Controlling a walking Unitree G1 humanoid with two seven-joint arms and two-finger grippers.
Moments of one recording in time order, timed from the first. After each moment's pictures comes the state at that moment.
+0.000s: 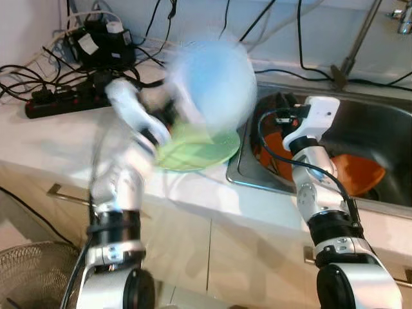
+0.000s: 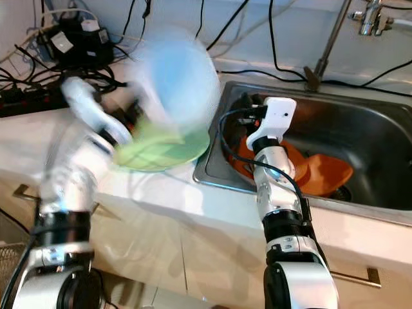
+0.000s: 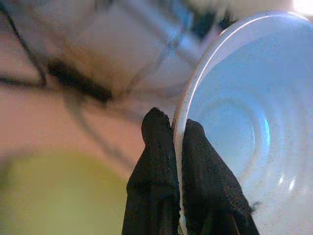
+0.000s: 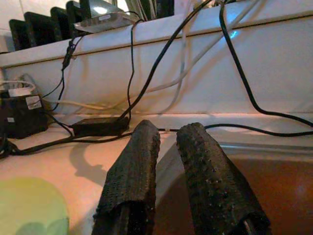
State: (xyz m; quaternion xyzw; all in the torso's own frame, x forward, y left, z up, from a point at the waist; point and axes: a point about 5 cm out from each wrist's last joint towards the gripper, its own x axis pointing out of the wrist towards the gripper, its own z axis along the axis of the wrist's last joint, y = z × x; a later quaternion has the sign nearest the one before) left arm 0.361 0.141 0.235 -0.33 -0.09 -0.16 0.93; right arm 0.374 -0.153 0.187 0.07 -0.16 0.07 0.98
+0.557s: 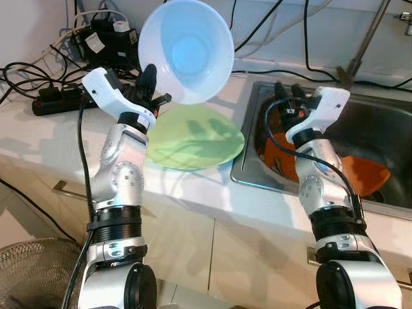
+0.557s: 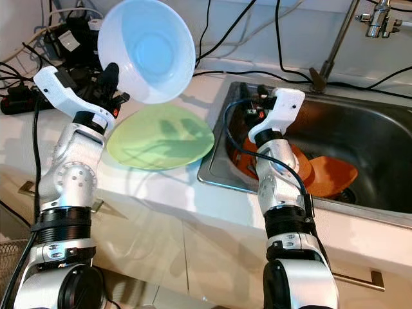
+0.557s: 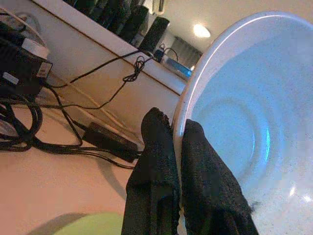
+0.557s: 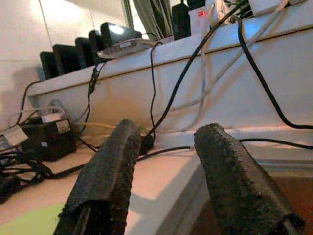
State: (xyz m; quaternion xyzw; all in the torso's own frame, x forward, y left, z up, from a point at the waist) left arm 0.362 0.149 0.241 -0.29 -0.16 -0.10 0.94; right arm 0.375 -0.154 0.205 0.13 -0.18 0.10 0.97
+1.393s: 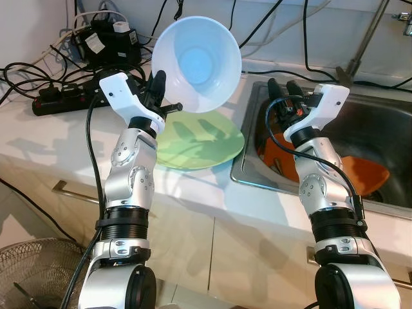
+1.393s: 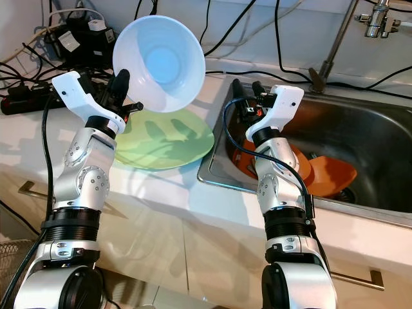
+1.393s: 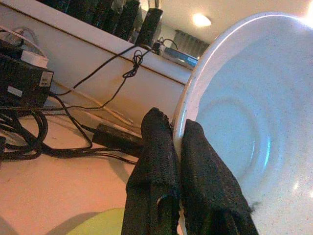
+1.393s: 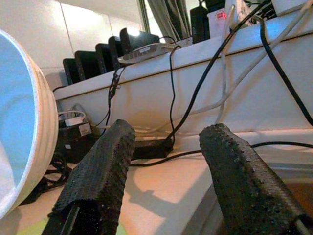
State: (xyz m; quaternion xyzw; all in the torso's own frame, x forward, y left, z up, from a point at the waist) left arm 0.366 0.137 0.232 -0.22 -0.17 -0.10 0.96; right arm 0.371 -0.148 0.210 0.14 -0.18 0.14 0.96
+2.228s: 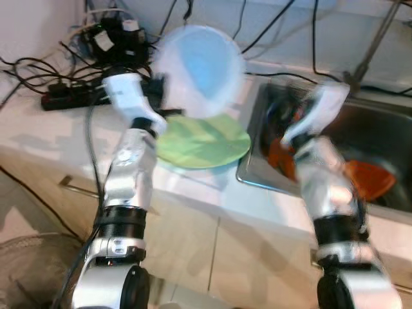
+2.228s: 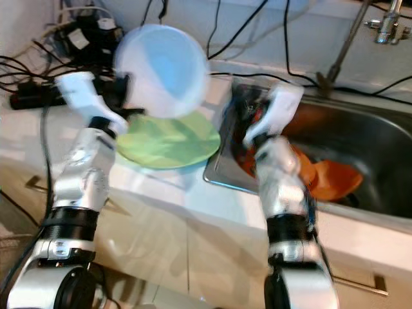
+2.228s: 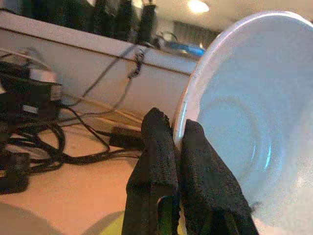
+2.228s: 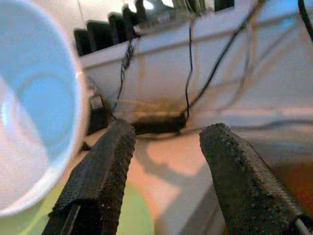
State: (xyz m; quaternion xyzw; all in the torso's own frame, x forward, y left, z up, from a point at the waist) left arm 0.374 0.130 0.227 -0.12 -0.16 -0.11 0.97; right arm 0.365 -0.139 0.194 0.13 -0.14 0.15 0.97
